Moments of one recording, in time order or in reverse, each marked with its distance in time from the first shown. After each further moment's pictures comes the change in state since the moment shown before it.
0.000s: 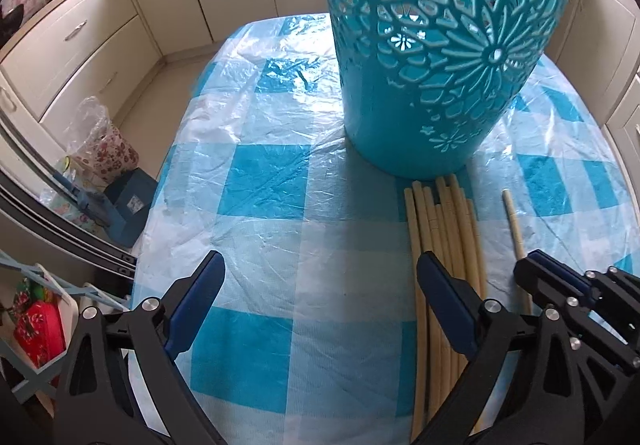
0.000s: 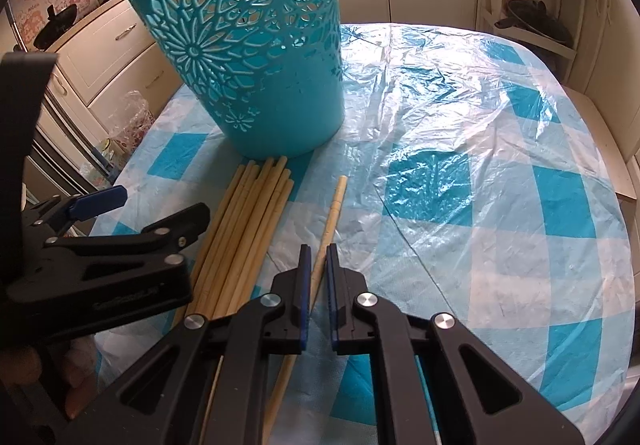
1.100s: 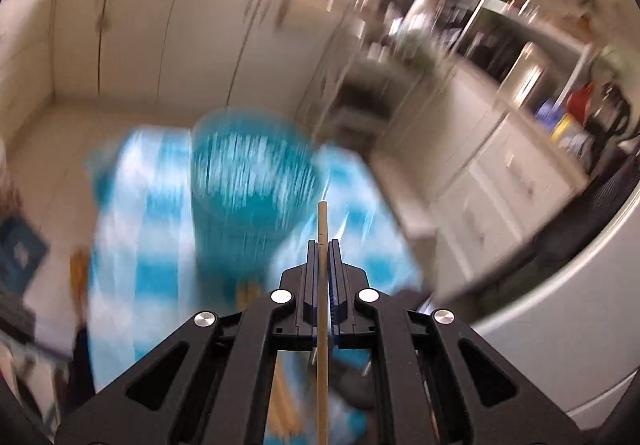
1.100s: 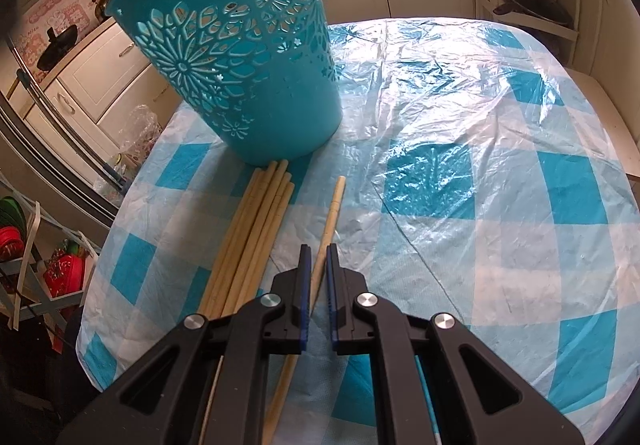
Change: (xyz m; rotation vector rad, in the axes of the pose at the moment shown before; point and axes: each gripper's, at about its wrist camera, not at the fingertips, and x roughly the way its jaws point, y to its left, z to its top) left arm -0.179 0.025 0.054 -0.044 -0.332 -0.600; right arm -0.005 -0.013 0.003 0.063 -0.004 0.068
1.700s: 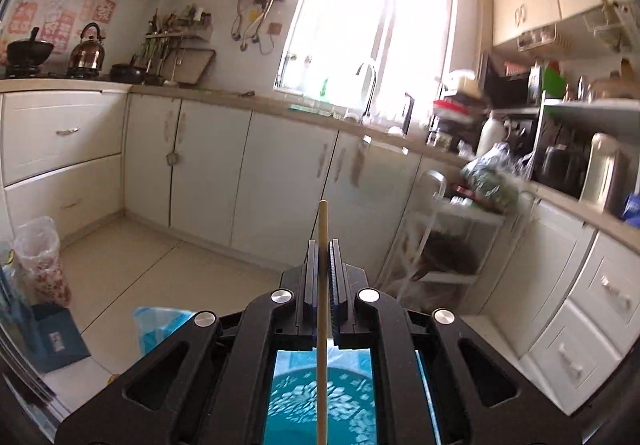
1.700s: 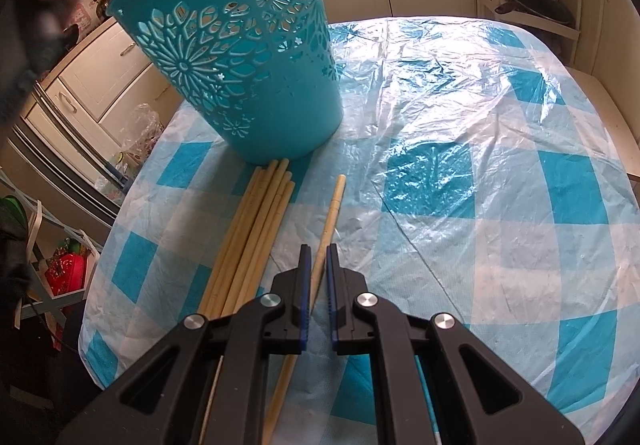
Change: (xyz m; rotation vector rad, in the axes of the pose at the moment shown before) left arm 0.083 0.023 0.097 0.012 -0.475 0.344; right arm 0.000 -0.006 -0.002 0.002 0.009 0.003
